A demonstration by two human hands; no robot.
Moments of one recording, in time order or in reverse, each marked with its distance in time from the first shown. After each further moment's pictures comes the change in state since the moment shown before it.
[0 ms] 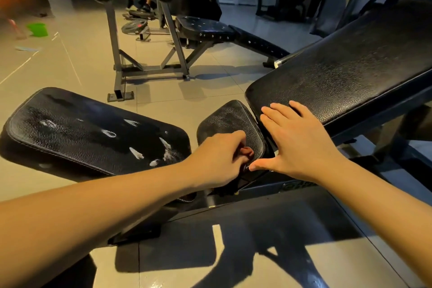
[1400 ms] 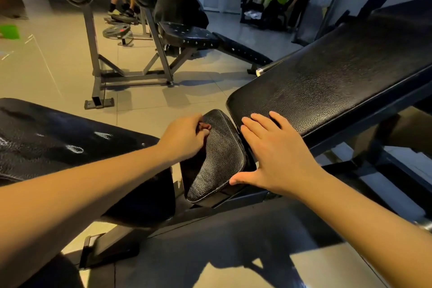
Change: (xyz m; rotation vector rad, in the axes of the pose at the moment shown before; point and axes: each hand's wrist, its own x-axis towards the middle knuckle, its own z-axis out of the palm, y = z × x) left_hand 0.066 -0.059 -0.005 0.019 0.223 -0.213; right_hand 0.000 0.000 0.004 0.036 0.019 -0.008
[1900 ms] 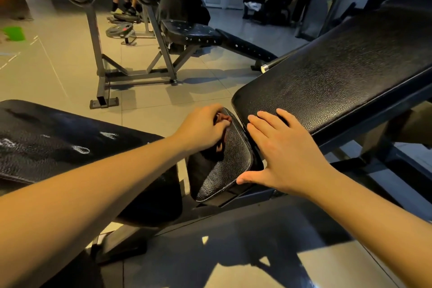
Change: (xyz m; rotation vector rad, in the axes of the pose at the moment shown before) left_hand 0.021 0.019 0.003 -0.061 -0.025 0.066; right_hand 0.000 0.001 0.002 -0.014 0.022 -0.004
